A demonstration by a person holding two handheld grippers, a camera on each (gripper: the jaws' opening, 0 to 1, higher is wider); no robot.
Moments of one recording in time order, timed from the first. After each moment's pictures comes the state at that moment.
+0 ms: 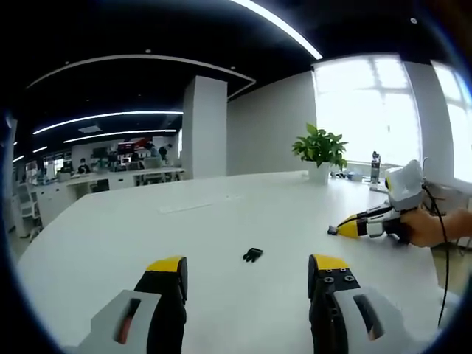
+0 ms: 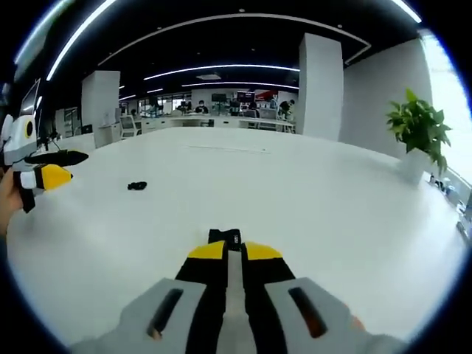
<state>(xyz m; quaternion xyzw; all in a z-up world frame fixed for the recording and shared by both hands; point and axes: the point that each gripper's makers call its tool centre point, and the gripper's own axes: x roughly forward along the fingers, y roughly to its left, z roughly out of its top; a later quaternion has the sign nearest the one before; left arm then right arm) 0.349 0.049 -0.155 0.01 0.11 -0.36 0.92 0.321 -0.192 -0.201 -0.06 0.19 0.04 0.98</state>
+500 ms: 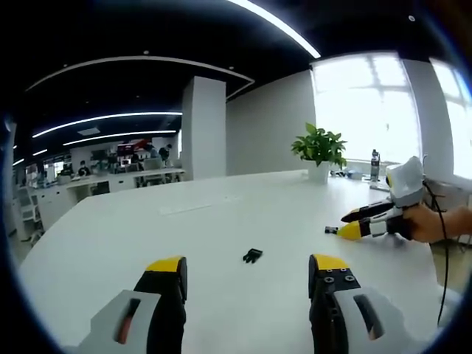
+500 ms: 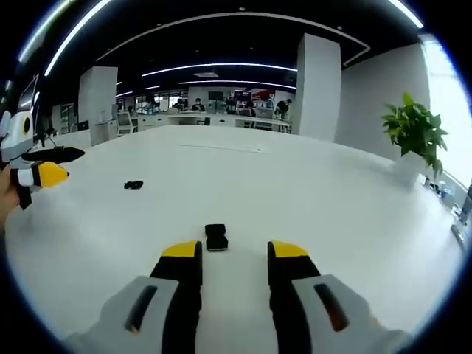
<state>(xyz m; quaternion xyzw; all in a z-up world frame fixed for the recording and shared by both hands) 0.347 0.049 -0.152 0.02 0.11 -0.36 0.92 0.318 -0.201 -0.198 -0.06 0.19 0.03 0.98</state>
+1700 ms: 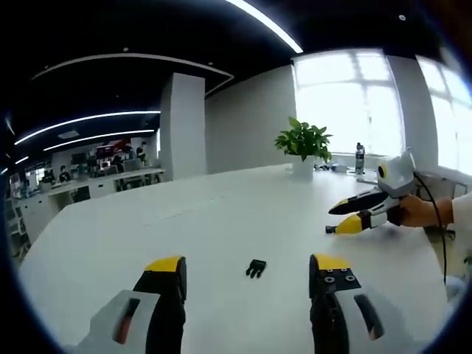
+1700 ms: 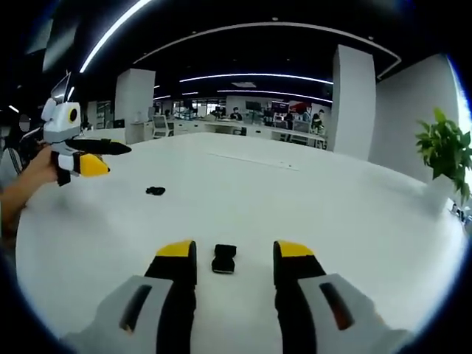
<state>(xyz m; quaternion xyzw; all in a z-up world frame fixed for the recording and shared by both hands) 0.384 0.030 -0.154 0.04 0.12 -0.42 0.90 0.337 -0.189 -0.186 -0.09 0.16 0.14 0.97</state>
